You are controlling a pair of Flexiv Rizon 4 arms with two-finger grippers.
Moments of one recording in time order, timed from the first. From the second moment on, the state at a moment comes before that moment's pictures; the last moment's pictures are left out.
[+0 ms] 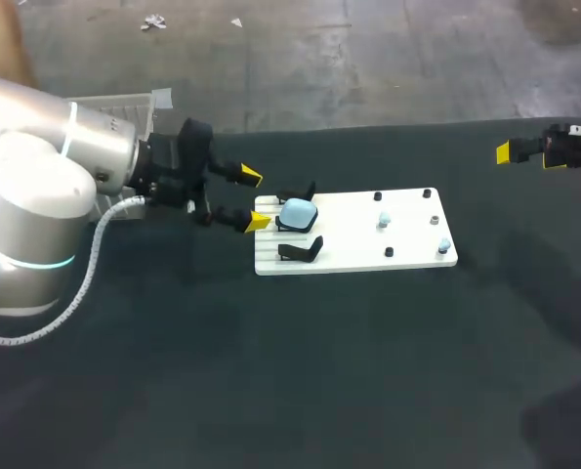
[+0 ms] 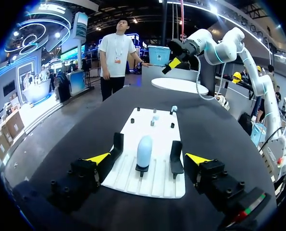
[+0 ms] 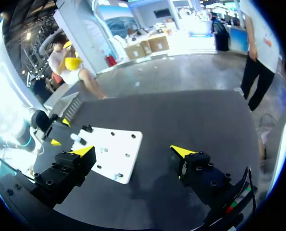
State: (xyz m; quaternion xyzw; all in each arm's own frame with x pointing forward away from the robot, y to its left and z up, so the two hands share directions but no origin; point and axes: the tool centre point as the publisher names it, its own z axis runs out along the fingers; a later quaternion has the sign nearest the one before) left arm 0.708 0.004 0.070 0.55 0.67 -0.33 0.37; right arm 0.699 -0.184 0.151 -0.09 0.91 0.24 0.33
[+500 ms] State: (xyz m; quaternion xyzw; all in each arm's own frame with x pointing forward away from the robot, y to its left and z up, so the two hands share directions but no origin) left arm 0.712 -0.008 0.050 0.57 0.64 -0.34 0.38; right arm 0.699 -0.184 0.151 -0.09 0.91 0.24 0.33
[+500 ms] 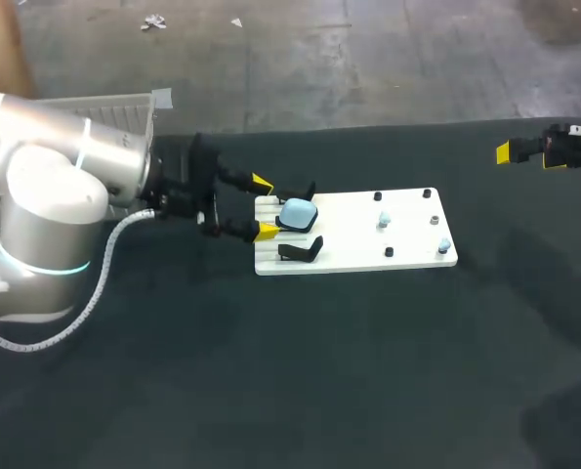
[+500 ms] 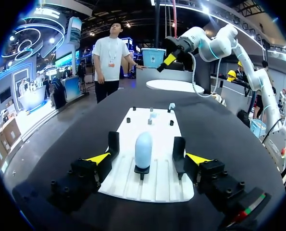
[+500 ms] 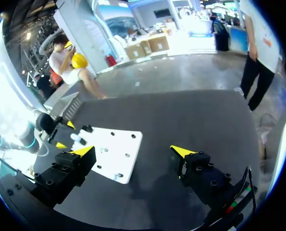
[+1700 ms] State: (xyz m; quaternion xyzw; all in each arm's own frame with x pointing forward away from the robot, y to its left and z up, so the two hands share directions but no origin) left arm 0.714 -0.034 0.033 0.57 0.62 -0.39 0.38; right arm 0.699 -0.184 0.151 -0.09 0.91 0.24 0.33
